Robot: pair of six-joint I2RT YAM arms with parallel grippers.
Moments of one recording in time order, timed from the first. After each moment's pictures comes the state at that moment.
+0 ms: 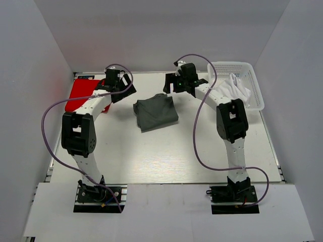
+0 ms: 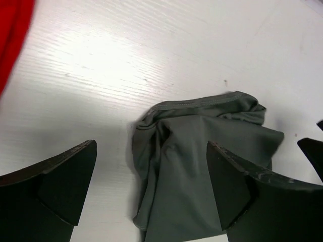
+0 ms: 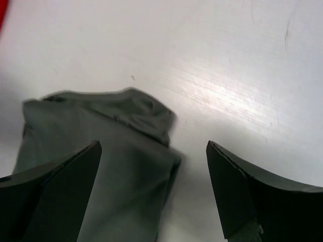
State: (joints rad) left arm -0.19 1.86 1.46 -0.37 -0.05 -0.59; right arm 0.44 2.23 1.85 -0.27 -0.23 0.21
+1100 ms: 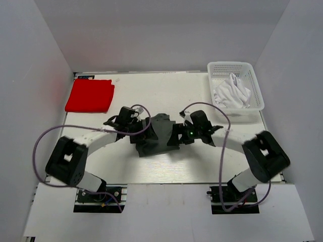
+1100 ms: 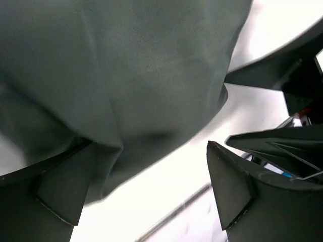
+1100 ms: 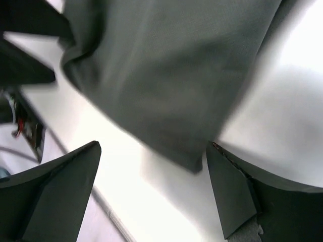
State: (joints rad) left arm -0.46 1.50 0.77 -0.18 0.43 -0.61; right arm 0.59 1.56 0.71 0.07 -0.50 0.44
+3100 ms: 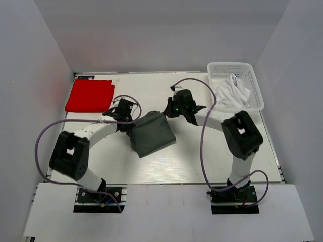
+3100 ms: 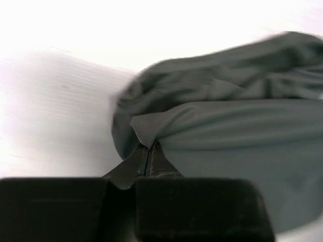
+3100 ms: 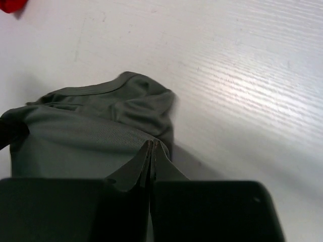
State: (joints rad) left arm -0.41 1.52 0.93 -0.40 -0.23 -0.67; right arm 0.60 1.85 1.14 0.13 -0.17 0.39
